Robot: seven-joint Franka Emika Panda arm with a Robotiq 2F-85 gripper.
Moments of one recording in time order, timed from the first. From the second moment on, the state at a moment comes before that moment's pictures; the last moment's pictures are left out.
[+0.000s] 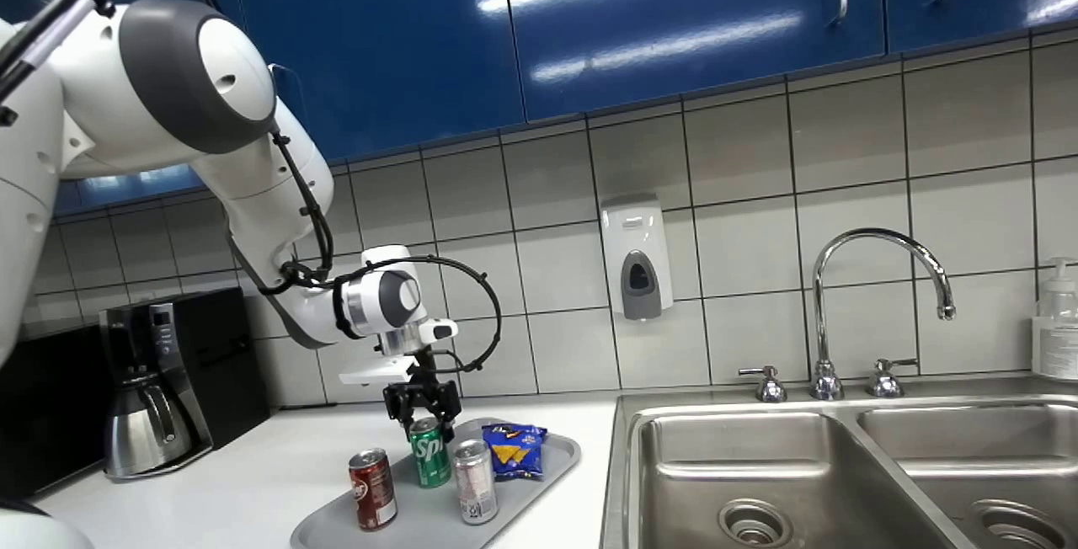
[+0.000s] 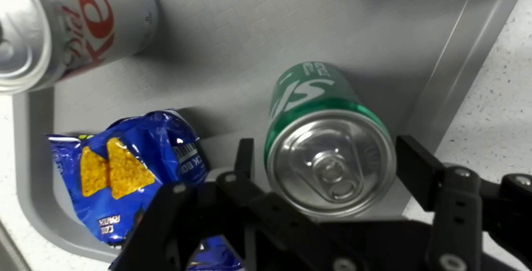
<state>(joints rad) 0.17 0.44 -0.04 -1.96 -0.08 2.41 0.32</state>
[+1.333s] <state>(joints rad) 0.17 0.13 -0.04 -2.14 -0.17 2.41 0.37</state>
